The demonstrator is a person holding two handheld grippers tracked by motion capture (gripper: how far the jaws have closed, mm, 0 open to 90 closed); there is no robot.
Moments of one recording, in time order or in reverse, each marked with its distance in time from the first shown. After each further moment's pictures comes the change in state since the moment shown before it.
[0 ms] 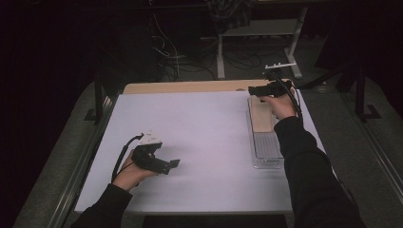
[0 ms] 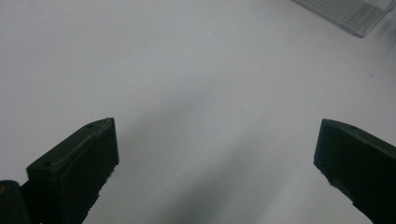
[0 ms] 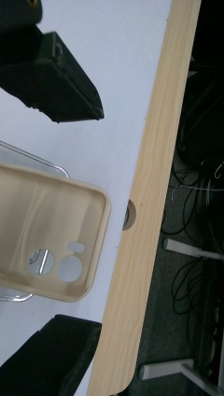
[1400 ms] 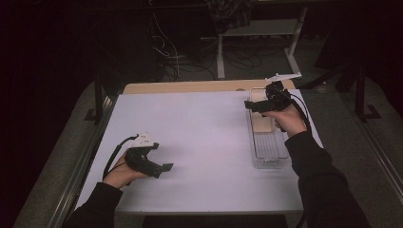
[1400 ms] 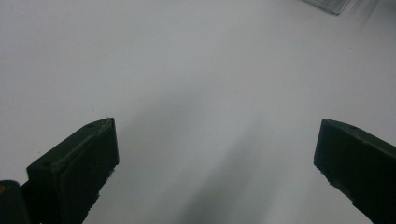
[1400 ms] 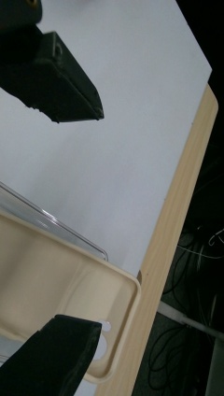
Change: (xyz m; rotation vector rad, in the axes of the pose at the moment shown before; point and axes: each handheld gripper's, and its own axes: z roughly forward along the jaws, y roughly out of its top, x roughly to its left) left arm 0.015 -0.011 -0.011 0.002 -0.081 0.075; right arm 0.019 -0.030 -0.044 -0.026 0.249 -0.135
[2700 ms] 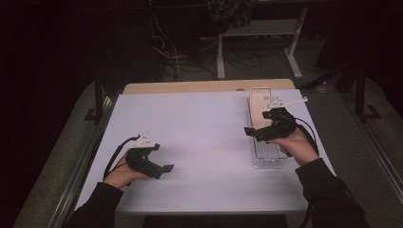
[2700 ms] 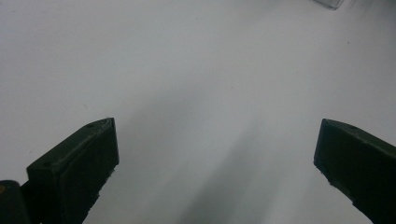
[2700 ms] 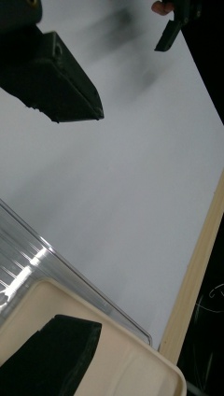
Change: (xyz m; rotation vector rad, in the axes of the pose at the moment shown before) left arm 0.000 0.000 0.002 0.020 -0.011 0.023; right arm 0.038 -0.052 -0.041 -0.002 0.173 -0.094
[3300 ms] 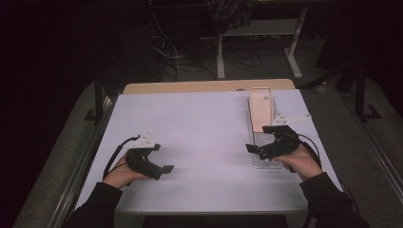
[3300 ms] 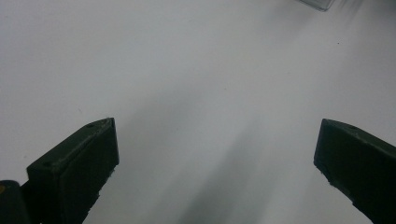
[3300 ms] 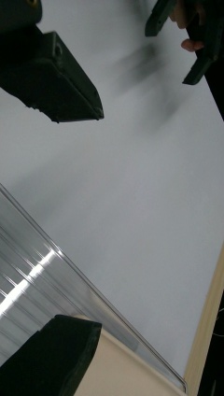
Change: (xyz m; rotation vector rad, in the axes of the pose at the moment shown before) left arm -0.003 0.001 -0.002 -0.013 -0.019 0.002; right arm 0.019 -0.036 -0.011 0.005 0.068 -0.015
